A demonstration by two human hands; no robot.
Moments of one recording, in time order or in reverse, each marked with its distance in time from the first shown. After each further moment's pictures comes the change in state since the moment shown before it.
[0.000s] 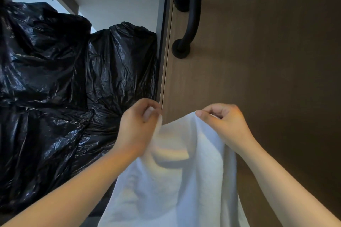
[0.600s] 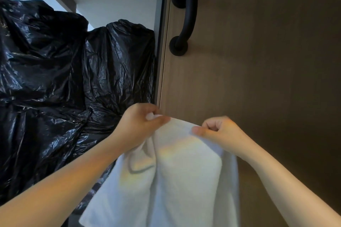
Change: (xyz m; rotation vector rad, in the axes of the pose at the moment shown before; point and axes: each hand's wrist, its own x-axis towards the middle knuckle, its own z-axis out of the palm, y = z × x) left_hand 0.014 -0.007 -0.001 0.153 -0.317 -0.009; right_hand -0.011 0.020 -0.007 -0.132 -0.280 0.151
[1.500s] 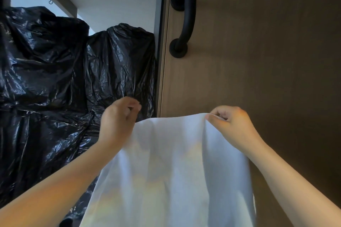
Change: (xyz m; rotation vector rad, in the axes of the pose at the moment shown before) left_hand 0.004 -0.029 -0.019 0.229 0.402 0.033; right_hand 0.001 -0.006 -0.012 -0.168 0.276 -0.014
